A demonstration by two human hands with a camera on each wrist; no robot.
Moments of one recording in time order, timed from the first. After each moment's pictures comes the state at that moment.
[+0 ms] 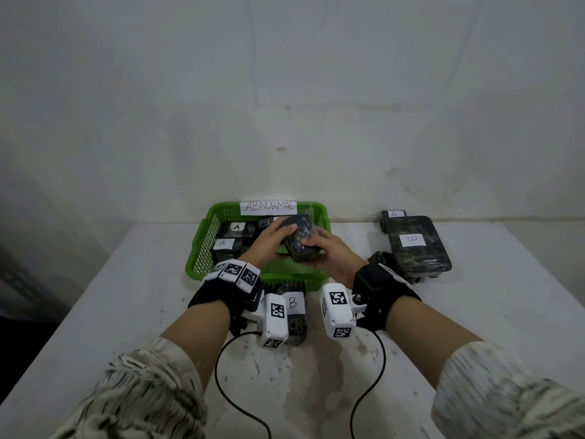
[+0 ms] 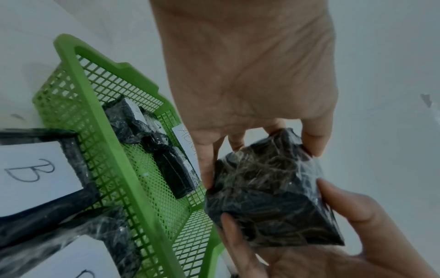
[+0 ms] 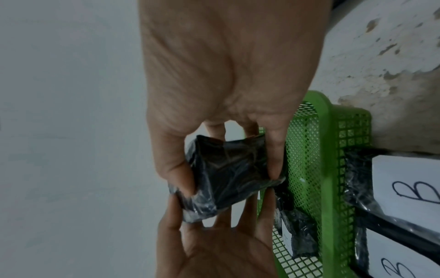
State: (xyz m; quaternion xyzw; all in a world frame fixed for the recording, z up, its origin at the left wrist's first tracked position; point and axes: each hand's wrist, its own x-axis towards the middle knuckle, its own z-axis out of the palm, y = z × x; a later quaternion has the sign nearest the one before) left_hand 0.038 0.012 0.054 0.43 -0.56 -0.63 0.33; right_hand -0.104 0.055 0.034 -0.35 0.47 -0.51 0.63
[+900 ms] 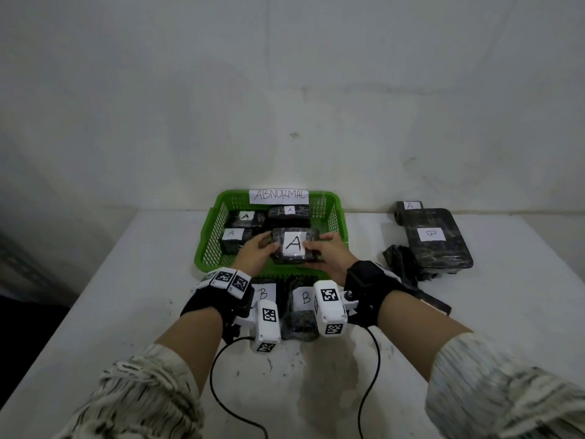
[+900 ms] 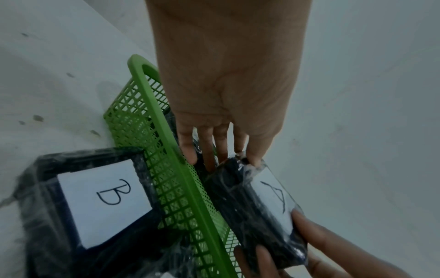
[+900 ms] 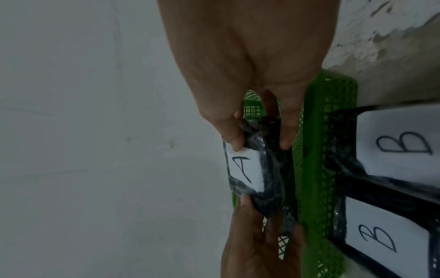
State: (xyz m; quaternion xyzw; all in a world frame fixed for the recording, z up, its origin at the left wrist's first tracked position) left_hand 0.089 -0.021 -0.010 0.56 -0.61 -0.49 0.26; right_hand -0.079 0.022 -0.001 -0.25 0.60 -0.48 0.58
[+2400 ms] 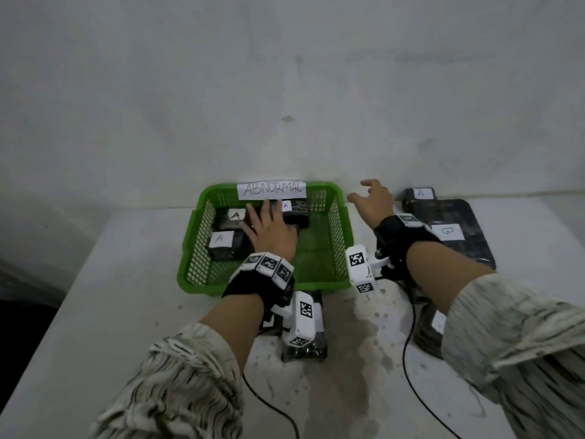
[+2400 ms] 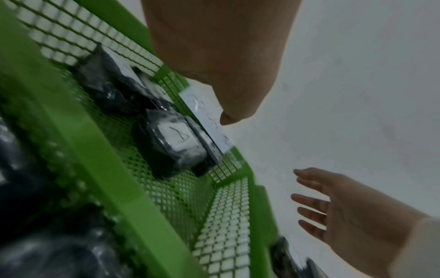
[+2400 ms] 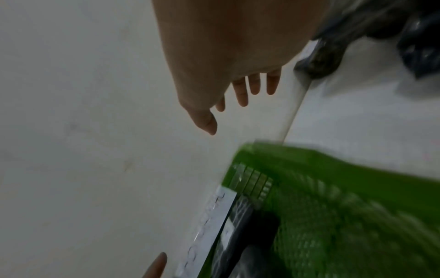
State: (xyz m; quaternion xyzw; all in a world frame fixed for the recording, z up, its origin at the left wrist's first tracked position) left_hand 0.011 -0.081 -0.017 0.66 -0.72 -0.17 0.14; right_hand -0.186 -0.080 0.001 -0.42 0.81 -0.34 0.23
